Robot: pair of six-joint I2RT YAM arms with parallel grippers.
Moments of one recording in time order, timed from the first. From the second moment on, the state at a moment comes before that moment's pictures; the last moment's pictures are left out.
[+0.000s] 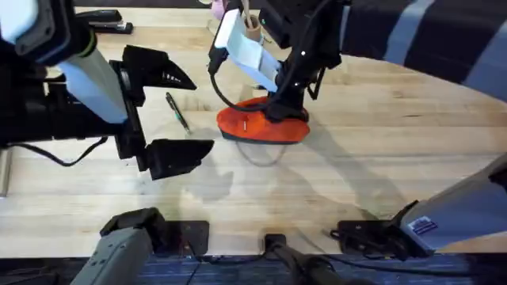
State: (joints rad) left arm 0.23 0.94 1.03 -1.34 0.92 1.33; right arm 0.63 1.81 1.43 -1.02 -0.17 -0.71
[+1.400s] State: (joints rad) left arm 0.23 0.94 1.03 -1.34 0.92 1.33; right arm 0.57 1.54 1.44 -1.06 -0.23 -0.69
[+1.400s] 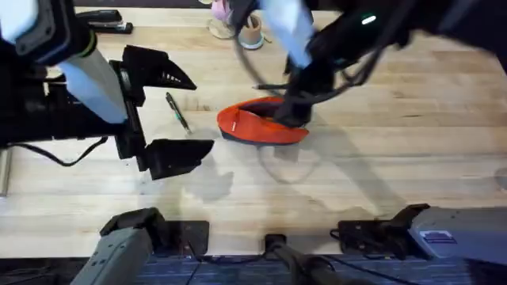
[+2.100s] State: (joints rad) left arm 0.23 0.94 1.03 -1.34 0.92 1.33; right arm 0.30 1.52 1.45 -0.87 -0.26 -0.78
